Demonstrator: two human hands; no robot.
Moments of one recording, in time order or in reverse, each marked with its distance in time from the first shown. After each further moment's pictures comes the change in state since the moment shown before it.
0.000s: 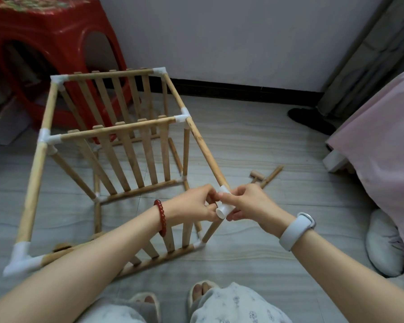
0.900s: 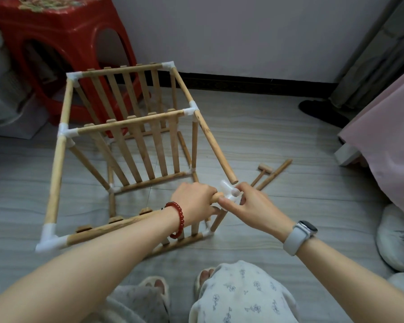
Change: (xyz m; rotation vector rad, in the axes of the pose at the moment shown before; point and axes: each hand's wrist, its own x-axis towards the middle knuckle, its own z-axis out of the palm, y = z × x) left_hand -0.016 0.007 0.016 0.558 0.251 0.012; right_hand -0.013 0.025 0.005 -0.649 0.078 -0.159
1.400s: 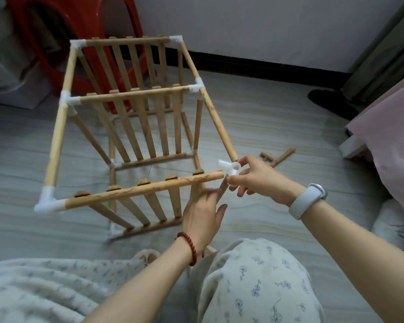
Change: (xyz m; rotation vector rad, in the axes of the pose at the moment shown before) left_hand -0.042 0.040 0.095 -0.285 0.521 -0.145; right_hand 0.010 -0.003 -0.024 0.332 -0.211 0.041
